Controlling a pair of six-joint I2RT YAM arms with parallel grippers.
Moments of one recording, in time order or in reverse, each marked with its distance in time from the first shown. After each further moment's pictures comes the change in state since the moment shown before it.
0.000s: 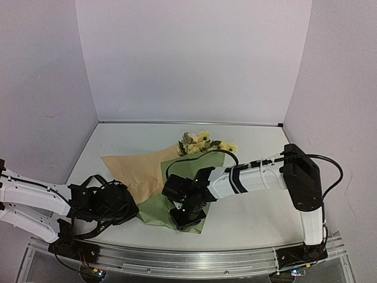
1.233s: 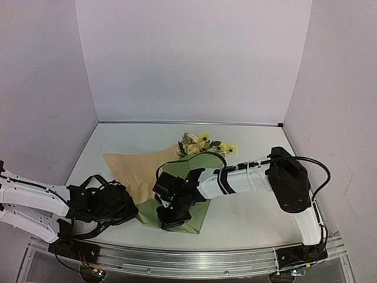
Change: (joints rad) left arm 0.000 -0.019 -0.017 0.008 0.007 0.039; right arm -0.005 0.111 0.118 0.118 -0.136 0.049
